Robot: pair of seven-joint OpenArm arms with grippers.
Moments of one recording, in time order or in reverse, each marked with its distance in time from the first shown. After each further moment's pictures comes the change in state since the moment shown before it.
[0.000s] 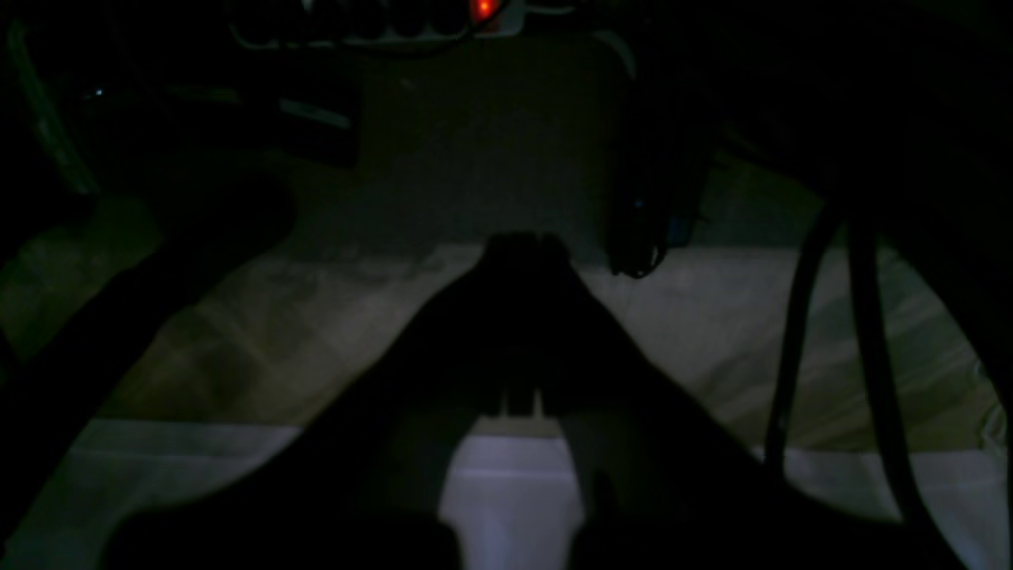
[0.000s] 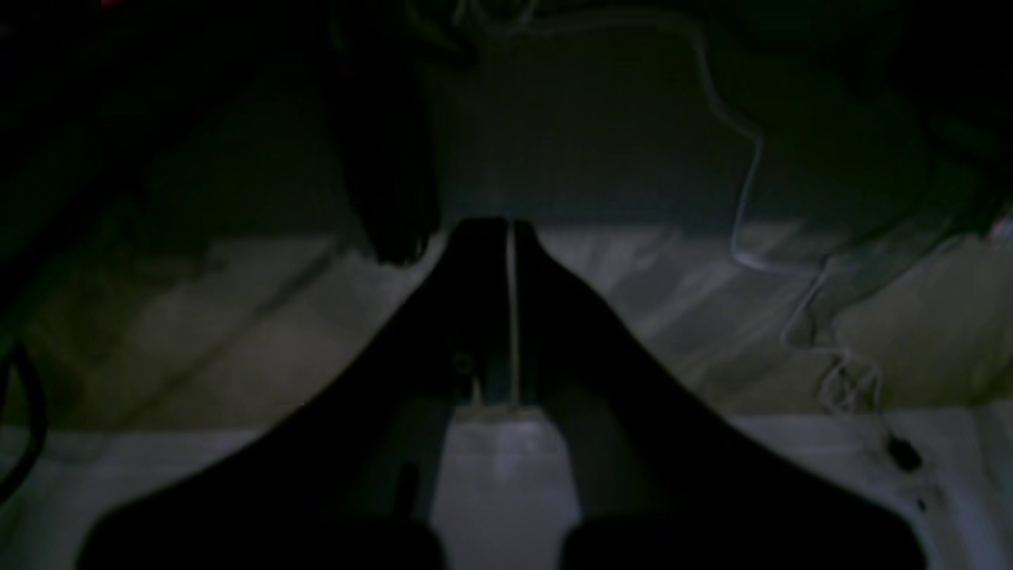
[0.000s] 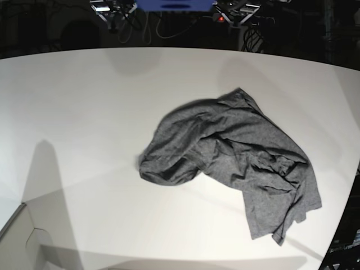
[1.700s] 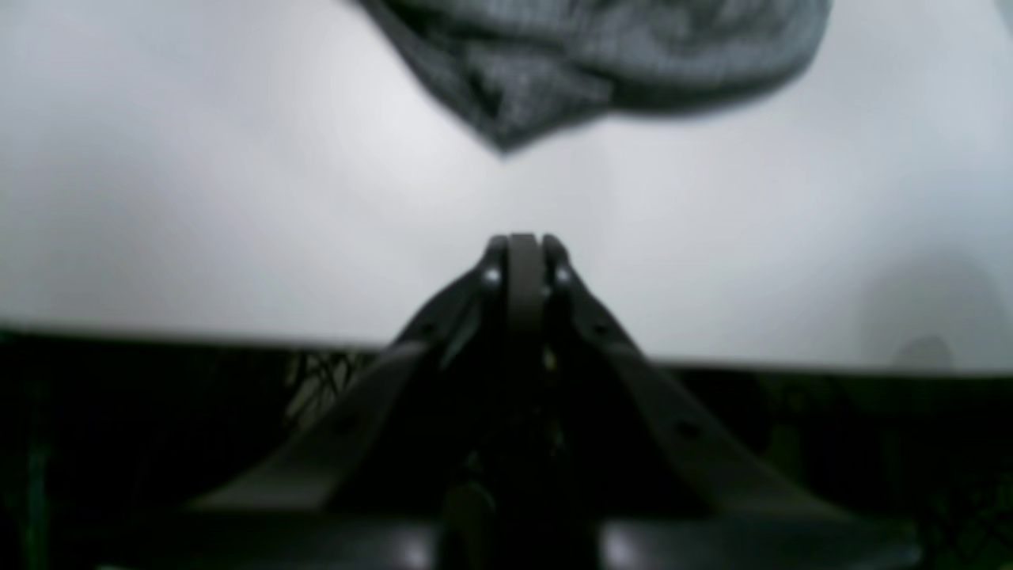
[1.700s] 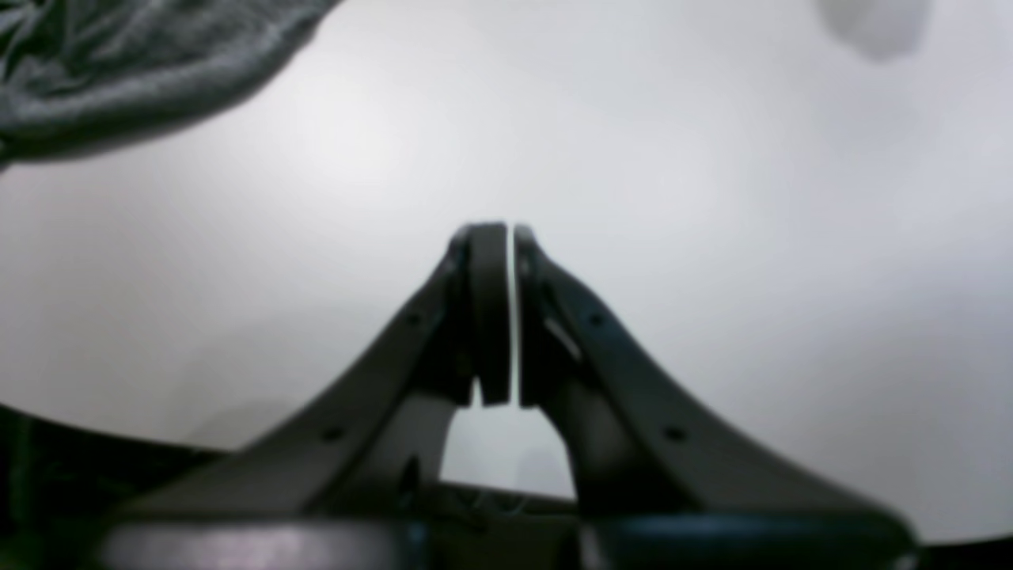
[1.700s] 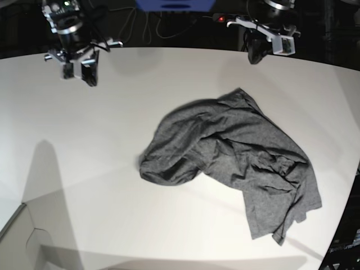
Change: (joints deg) left arm 48.6 -13.9 -0.7 110.2 -20.7 0.7 2.5; right arm -33.2 10.5 -1.4 98.9 10.3 0.4 -9.6
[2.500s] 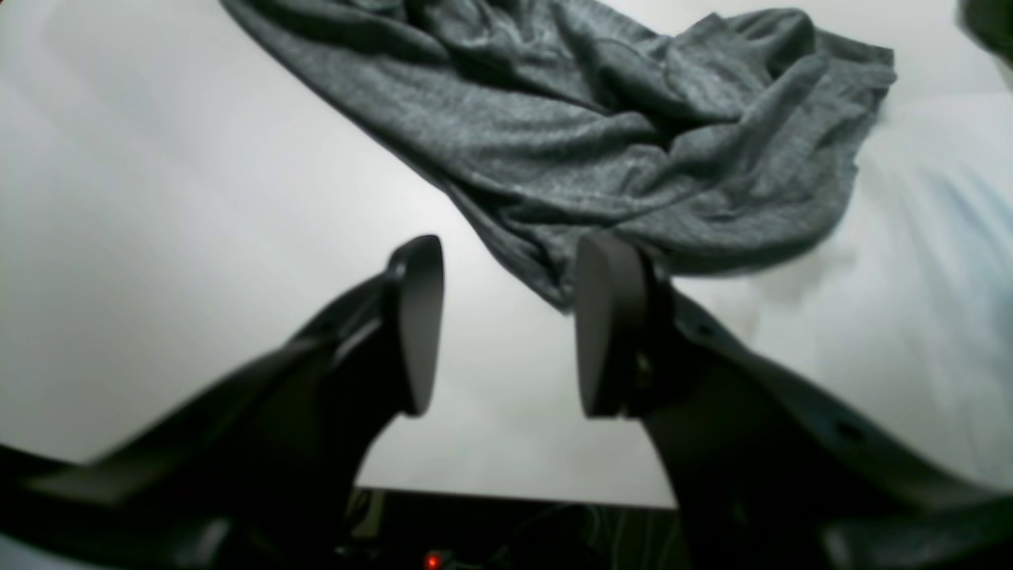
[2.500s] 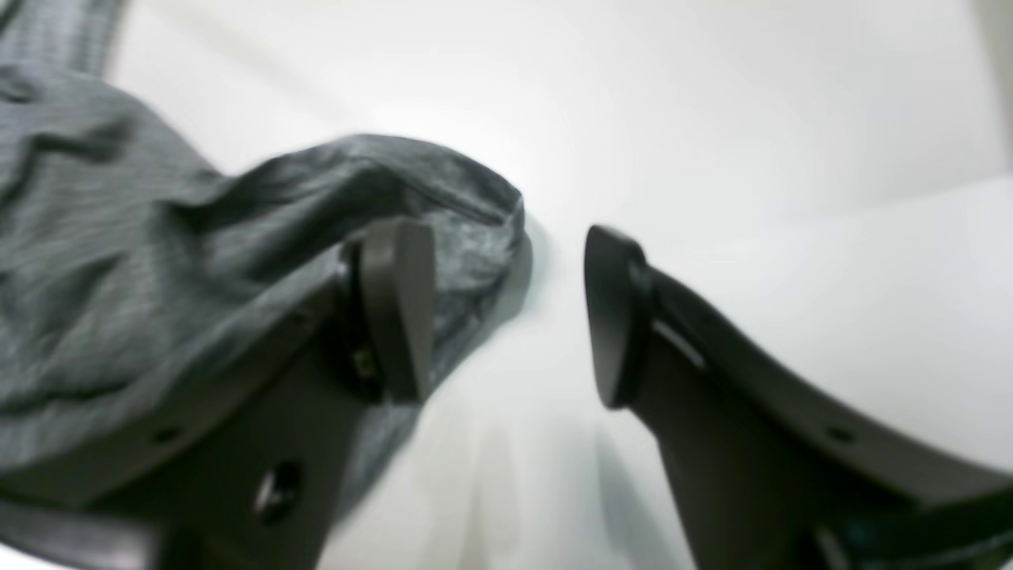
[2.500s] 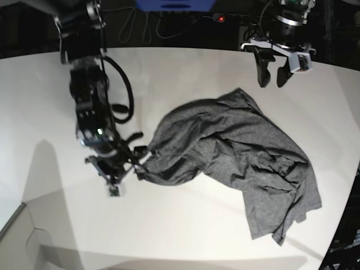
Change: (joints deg) left arm -4.3 0.6 -4.9 2.4 -0.2 0.3 0.2; right arm 53.2 -9.4 -9.0 -30.7 0.2 0.2 -25.7
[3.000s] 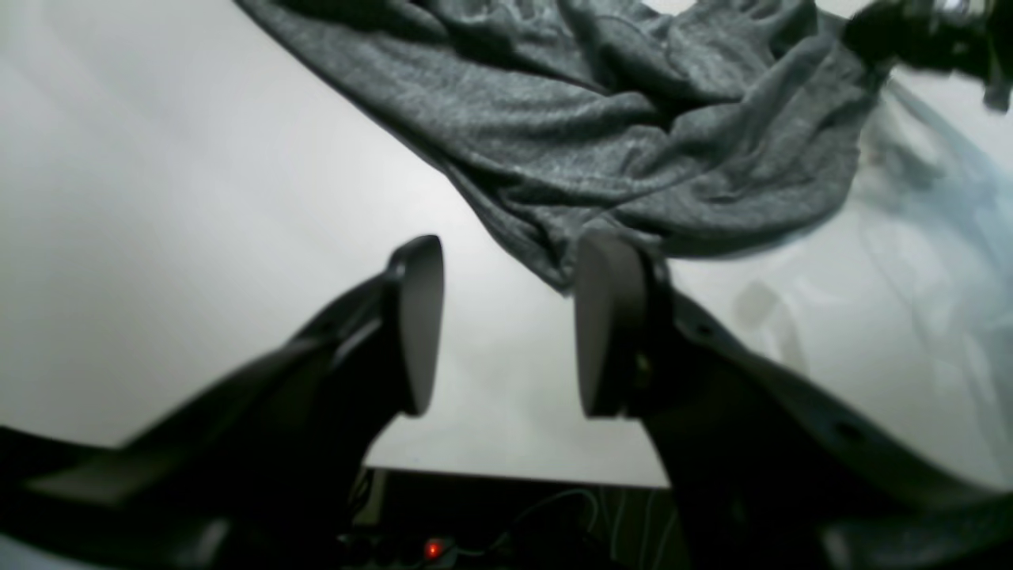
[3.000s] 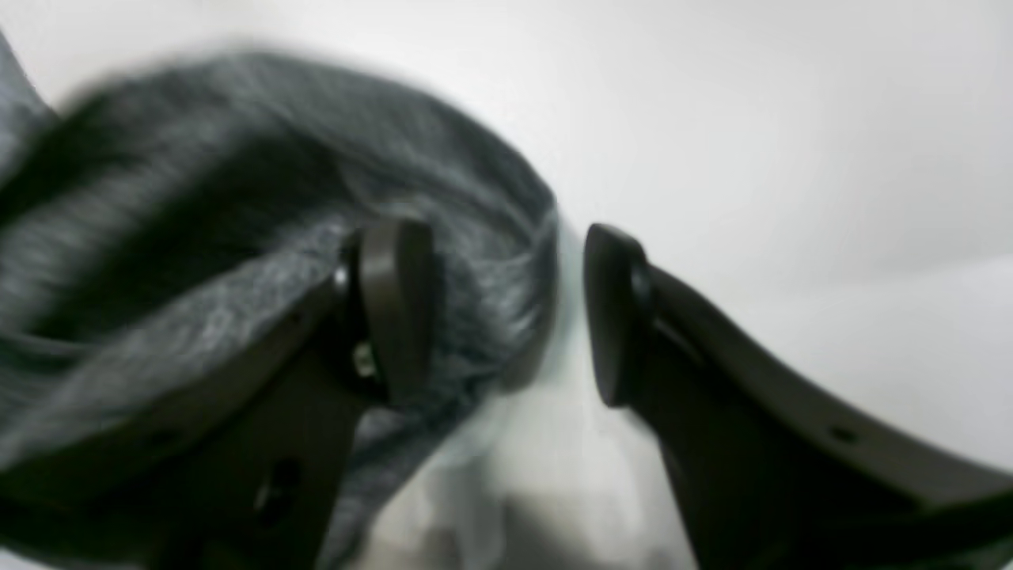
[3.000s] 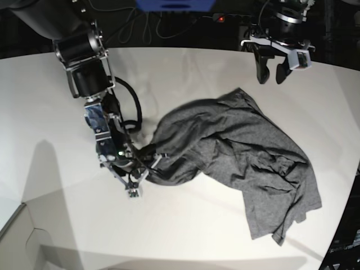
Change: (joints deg) left arm 0.9 0.1 0.0 -0.1 0.0 0.0 -0.1; right arm 11.0 -0.8 -6.6 -26.2 -0.2 -0.2 5.5
